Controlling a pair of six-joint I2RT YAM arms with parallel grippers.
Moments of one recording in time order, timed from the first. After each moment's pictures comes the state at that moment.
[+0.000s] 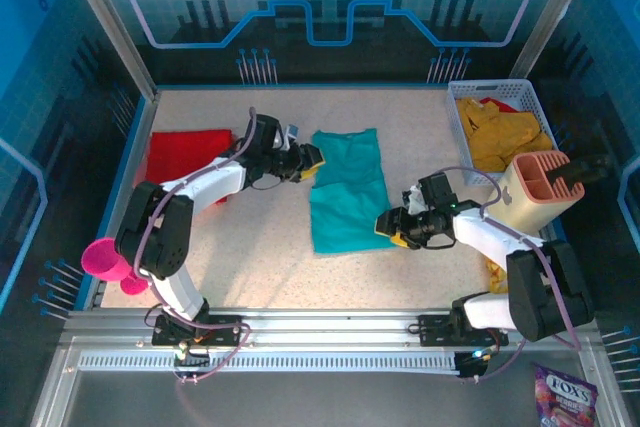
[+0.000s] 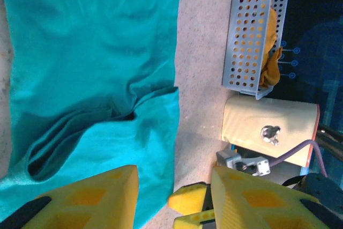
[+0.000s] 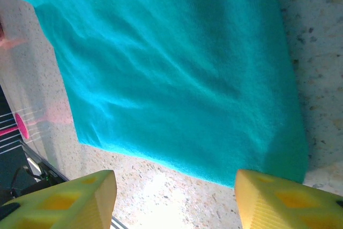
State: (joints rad) left arm -0.36 1.73 1.09 -0.08 0.65 -0.98; right arm 0.25 1.32 0.60 -0.43 -0.59 0.62
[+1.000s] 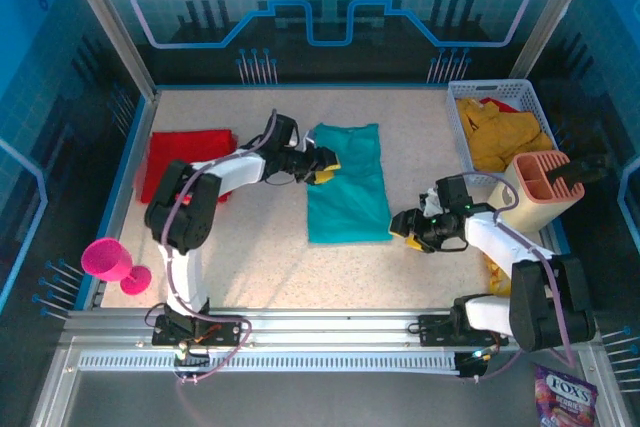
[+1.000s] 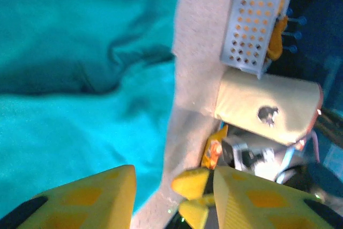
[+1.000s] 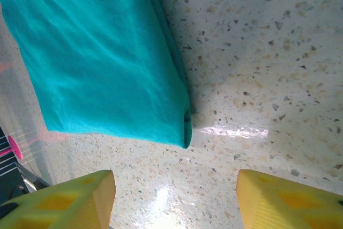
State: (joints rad) left arm -0.37 1.90 1.23 -0.10 0.81 -0.98; right arm 0.13 1.27 0.58 -0.54 -0.57 0.57
